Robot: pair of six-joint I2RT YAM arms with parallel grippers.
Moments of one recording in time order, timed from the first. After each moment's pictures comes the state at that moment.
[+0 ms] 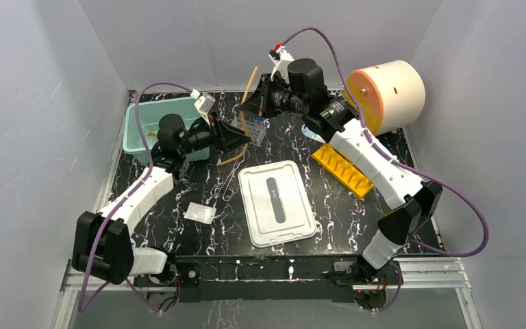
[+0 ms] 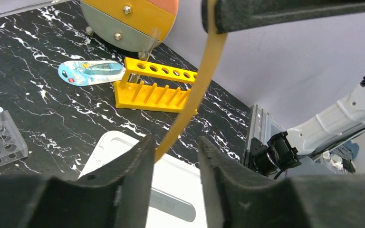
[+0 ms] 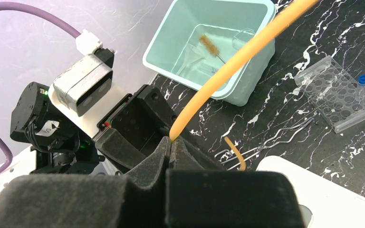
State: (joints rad) left arm -0.32 1.30 0.89 0.44 0.84 -0.50; right arm 0.73 1.64 1.84 -0.47 -0.29 0.56
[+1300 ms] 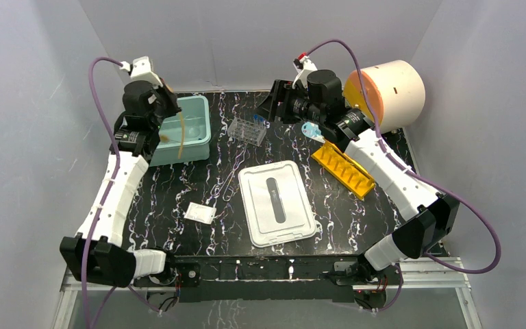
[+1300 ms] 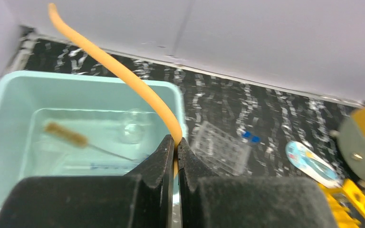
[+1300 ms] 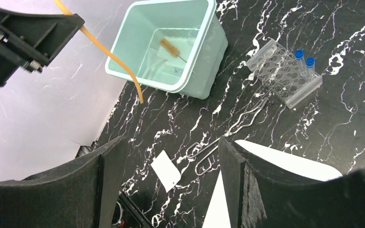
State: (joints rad) left arm -0.19 1.25 1.33 -0.29 -0.13 -0.31; right arm 0.64 1.50 1.60 -0.41 -0.23 0.57
